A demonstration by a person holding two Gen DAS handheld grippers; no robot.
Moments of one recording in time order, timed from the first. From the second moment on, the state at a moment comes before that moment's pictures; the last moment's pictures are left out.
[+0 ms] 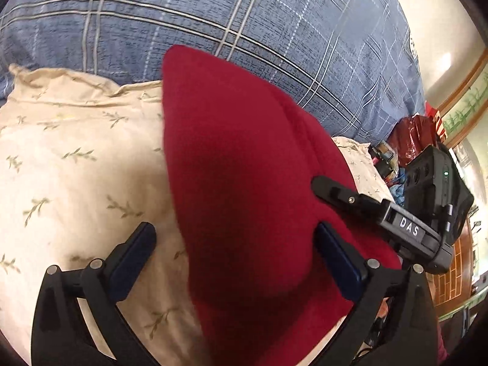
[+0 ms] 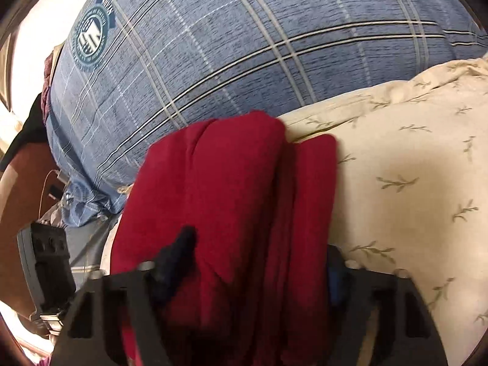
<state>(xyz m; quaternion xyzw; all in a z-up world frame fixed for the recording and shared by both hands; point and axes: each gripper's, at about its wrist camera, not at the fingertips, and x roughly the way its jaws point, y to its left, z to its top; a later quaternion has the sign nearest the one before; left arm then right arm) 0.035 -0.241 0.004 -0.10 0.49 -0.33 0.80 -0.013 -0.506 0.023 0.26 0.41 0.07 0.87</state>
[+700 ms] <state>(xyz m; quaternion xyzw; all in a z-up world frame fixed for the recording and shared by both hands) -0.045 -0.160 0.046 -0.01 0.50 -0.31 0.81 -0.077 -0.419 0.046 0.26 0.45 0.15 0.84</state>
